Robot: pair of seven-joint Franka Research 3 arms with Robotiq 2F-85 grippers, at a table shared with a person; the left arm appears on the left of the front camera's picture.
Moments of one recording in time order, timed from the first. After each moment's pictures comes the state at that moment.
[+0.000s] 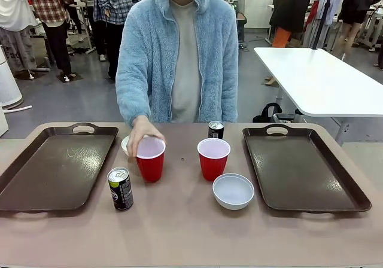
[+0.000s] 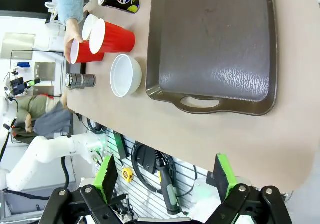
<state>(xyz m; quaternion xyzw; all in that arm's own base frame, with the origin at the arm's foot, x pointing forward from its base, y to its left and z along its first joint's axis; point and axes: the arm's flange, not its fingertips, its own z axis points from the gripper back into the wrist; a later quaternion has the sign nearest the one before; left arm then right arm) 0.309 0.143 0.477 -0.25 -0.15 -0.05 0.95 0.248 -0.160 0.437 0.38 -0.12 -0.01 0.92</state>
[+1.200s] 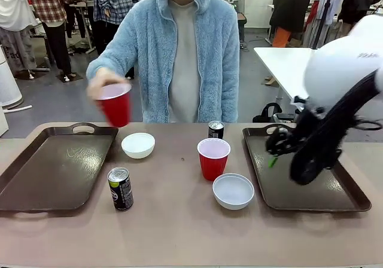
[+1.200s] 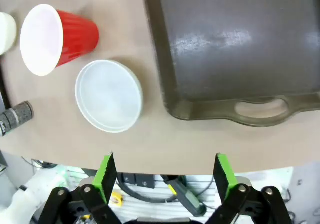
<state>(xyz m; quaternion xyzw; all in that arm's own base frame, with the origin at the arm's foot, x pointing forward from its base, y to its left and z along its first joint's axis) 0.309 0.144 0.478 -0.25 -0.15 -0.05 0.95 0.326 0.131 0.438 0.11 -0.01 -0.08 0.99</state>
